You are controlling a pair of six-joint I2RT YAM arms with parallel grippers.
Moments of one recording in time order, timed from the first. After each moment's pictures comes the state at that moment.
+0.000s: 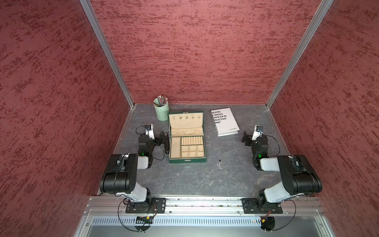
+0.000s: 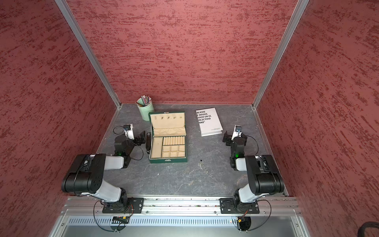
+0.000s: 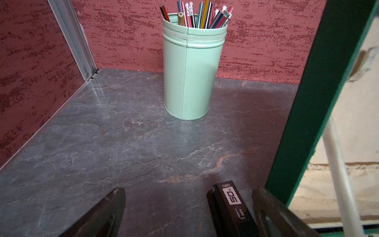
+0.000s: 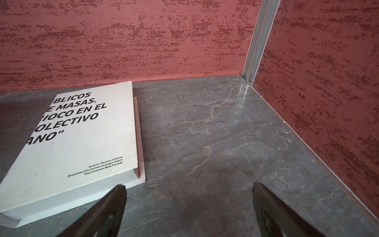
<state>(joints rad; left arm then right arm) 0.04 1.54 0.38 0.88 0.07 -0.08 0.03 1.54 0.35 0.93 0.18 0.07</state>
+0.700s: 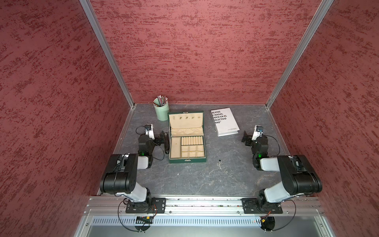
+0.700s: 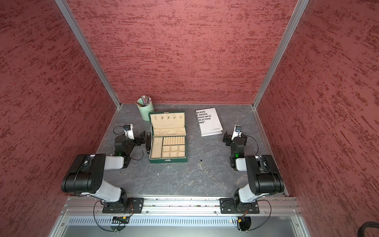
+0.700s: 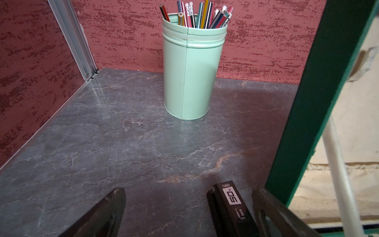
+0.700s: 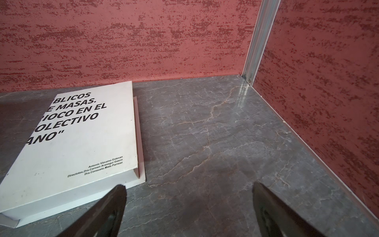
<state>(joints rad) 0.04 1.54 0.38 0.88 0.07 -0.08 0.03 1.54 0.35 0.93 0.18 0.07</state>
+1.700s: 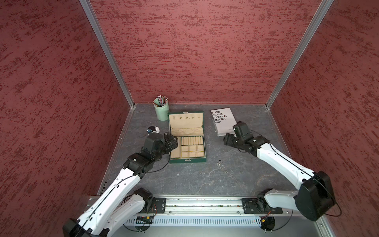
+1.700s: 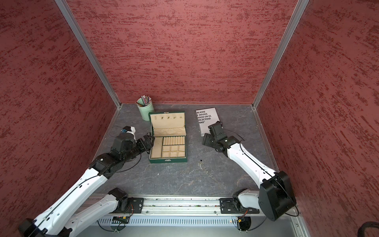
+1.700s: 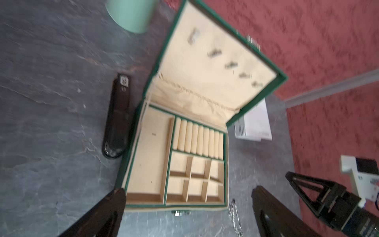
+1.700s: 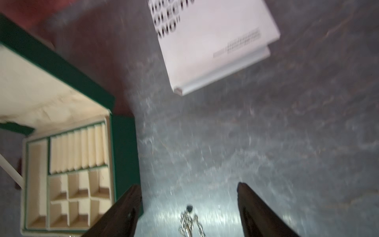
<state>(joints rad) -0.55 0.84 0.78 -0.59 -0.10 -0.85 0.51 1.28 0.90 -0.62 0.09 0.68</state>
